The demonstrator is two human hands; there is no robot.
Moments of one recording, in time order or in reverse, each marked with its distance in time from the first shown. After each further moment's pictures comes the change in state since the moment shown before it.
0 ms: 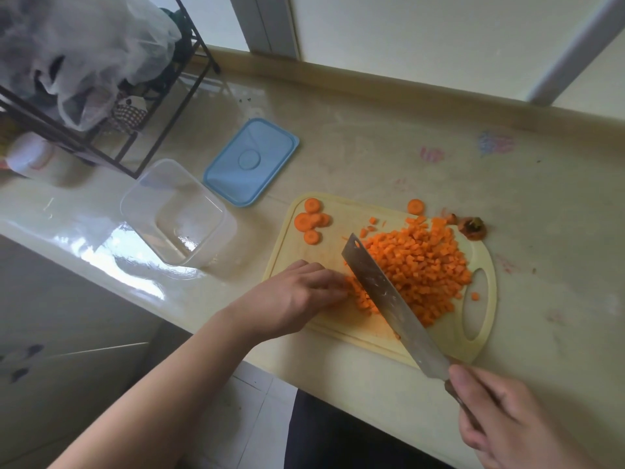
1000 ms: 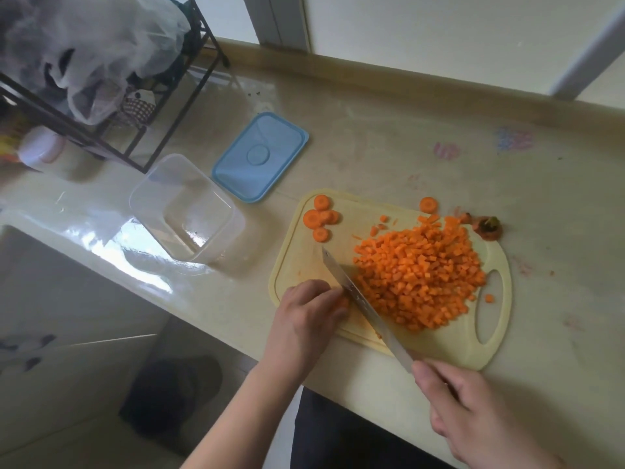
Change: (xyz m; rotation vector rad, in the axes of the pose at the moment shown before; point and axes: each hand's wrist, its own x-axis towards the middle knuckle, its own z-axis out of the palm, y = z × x) left_hand -0.010 0.055 0.047 -0.065 0.552 -0.566; right_hand 0.022 -0.002 0.028 -0.087 -0.005 -0.088
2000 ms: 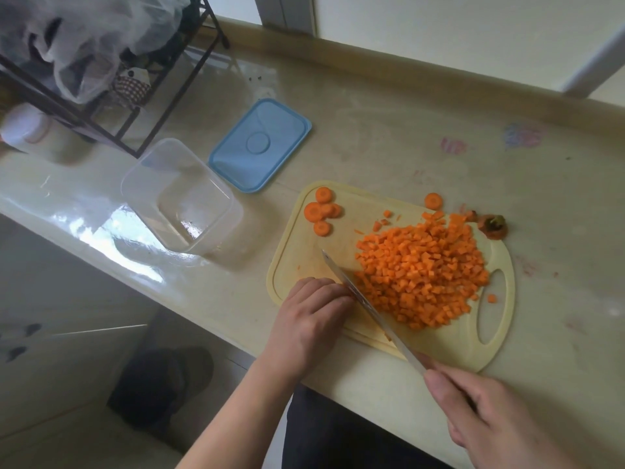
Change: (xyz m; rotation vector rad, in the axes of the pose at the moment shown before) left_hand -0.006 -0.012 0.008 -0.007 -0.031 0.266; right_hand -0.003 -0.001 -0.007 -0.090 0.038 -0.081
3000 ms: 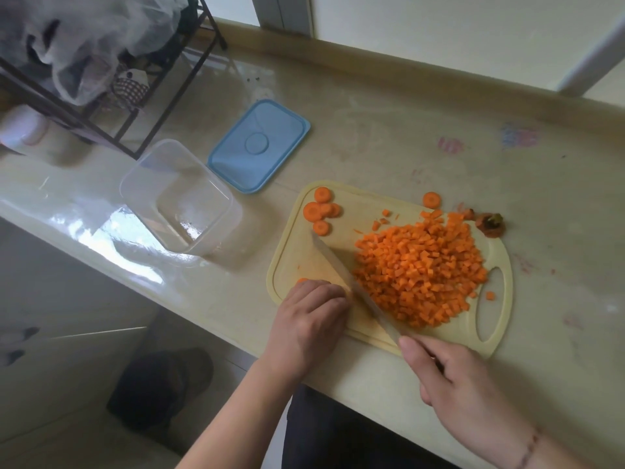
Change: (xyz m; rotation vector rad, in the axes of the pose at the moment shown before) left_hand 0.000 0.004 -0.001 -0.031 0.062 -0.056; right_hand 0.024 -0.007 0.011 -0.071 0.014 -0.136
